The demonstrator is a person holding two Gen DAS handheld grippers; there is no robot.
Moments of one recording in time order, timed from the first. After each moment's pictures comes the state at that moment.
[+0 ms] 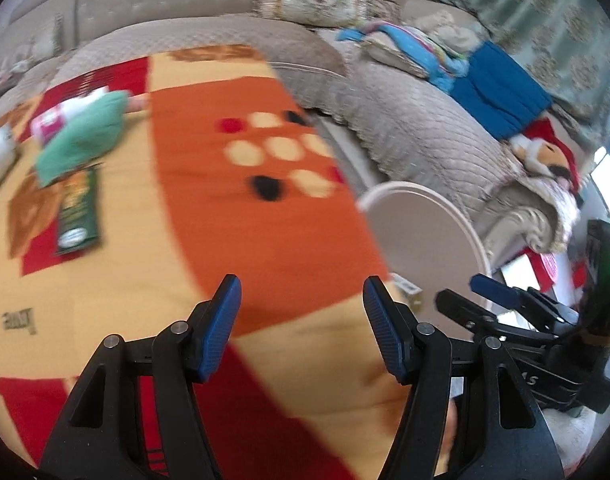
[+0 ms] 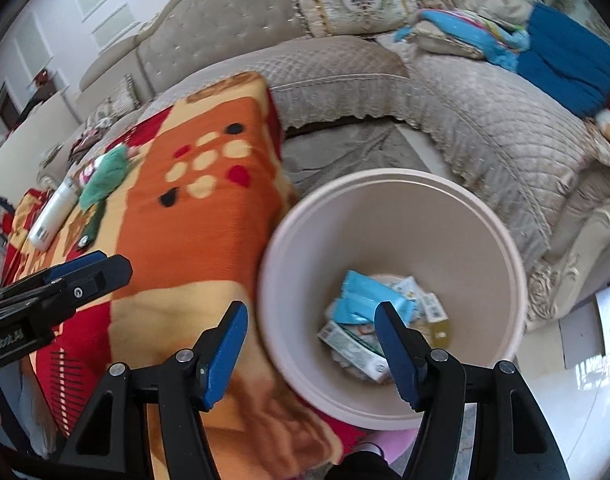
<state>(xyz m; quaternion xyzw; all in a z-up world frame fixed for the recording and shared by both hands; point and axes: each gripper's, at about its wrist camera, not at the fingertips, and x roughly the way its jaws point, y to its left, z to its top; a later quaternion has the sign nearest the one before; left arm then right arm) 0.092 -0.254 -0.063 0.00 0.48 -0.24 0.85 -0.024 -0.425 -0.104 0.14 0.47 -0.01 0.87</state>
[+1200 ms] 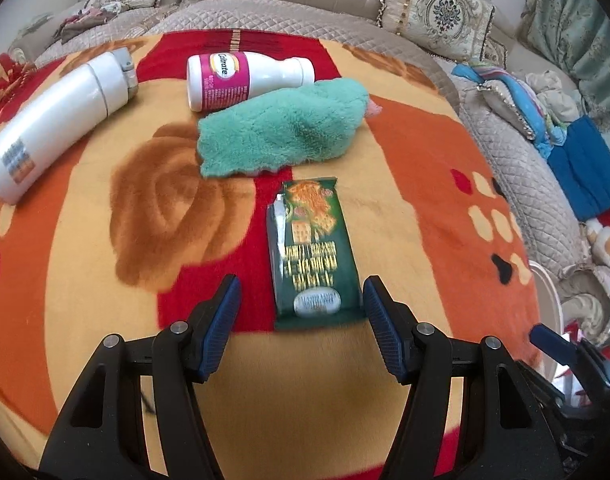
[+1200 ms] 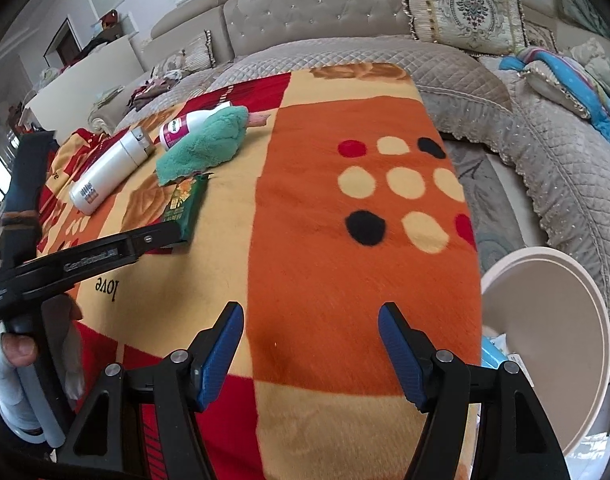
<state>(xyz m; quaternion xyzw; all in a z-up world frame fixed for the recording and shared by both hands) 0.191 -0.123 -0.099 -0.05 0.49 -0.10 0.86 0.064 -0.293 -0.097 0.07 0.48 0.09 0.87</state>
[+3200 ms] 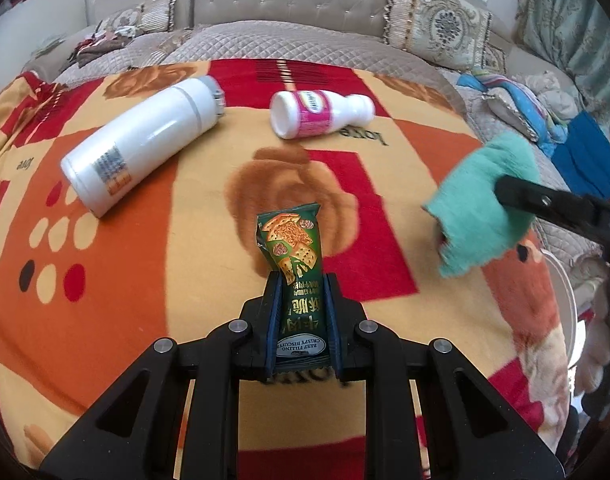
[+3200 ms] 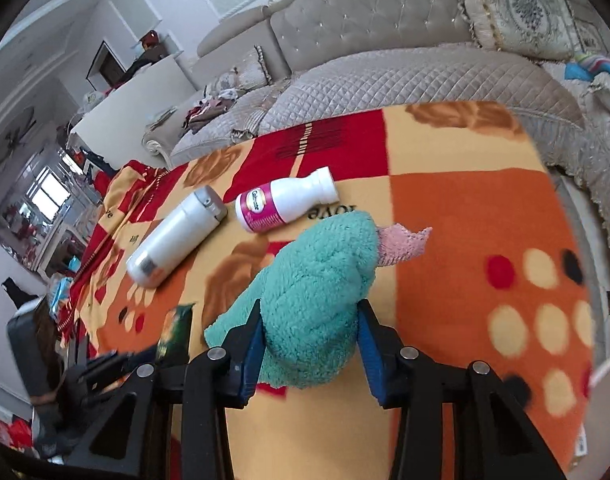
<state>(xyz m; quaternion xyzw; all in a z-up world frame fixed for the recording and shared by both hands) 0.158 -0.048 -0.072 -0.03 0.46 -0.10 0.88 0.145 -0.239 -0.052 0.13 0.44 0.19 0.87</state>
